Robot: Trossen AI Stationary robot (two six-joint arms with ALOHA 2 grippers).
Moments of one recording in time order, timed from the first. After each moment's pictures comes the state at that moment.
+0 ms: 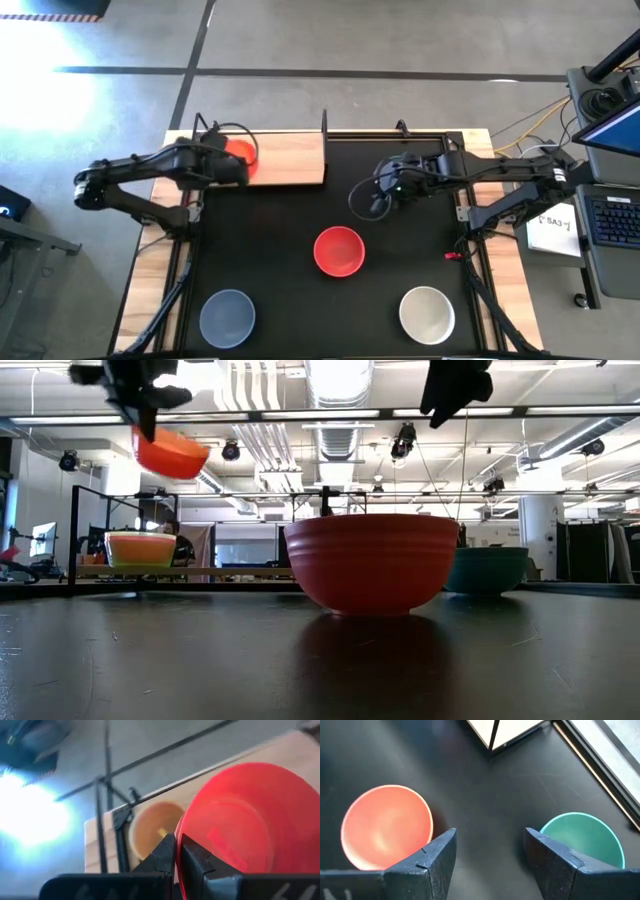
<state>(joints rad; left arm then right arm) 0.15 1.19 1.28 -1.56 -0.85 -1.03 0.02 1.38 1.46 -1.12 0.26 0.48</state>
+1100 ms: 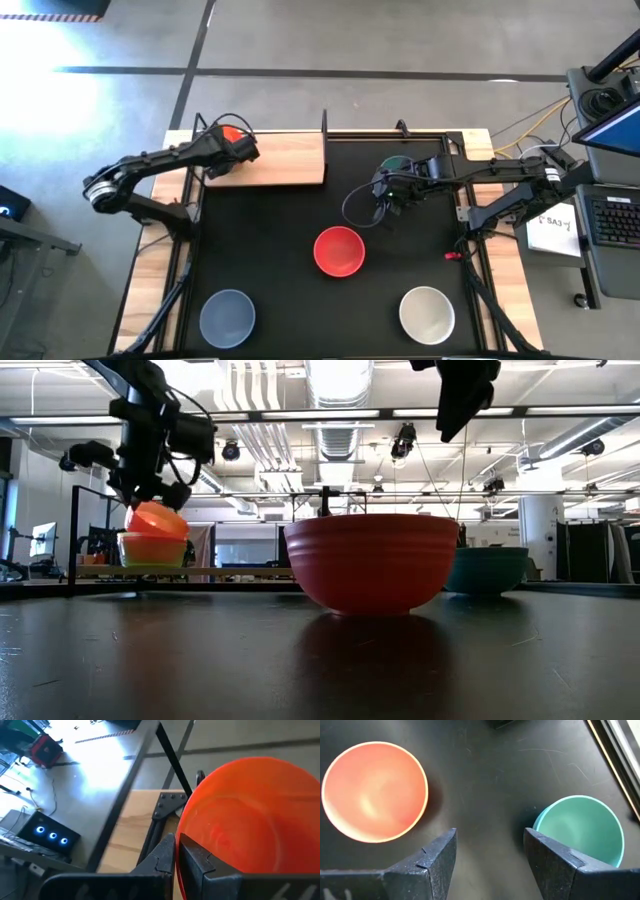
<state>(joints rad) 0.61 1.32 0.91 -1.10 -0.99 -1.08 0.02 1.43 1.45 -1.20 0.20 0.41</state>
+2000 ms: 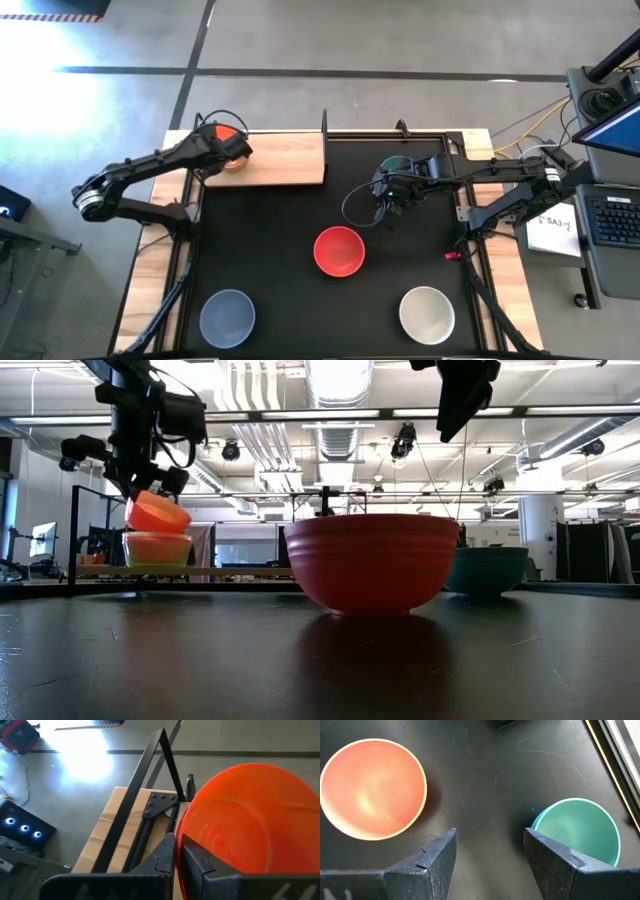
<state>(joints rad) 0.61 1.20 0.91 -1.08 -0.94 -1.08 0.02 1.43 1.45 -1.20 0.20 0.38</state>
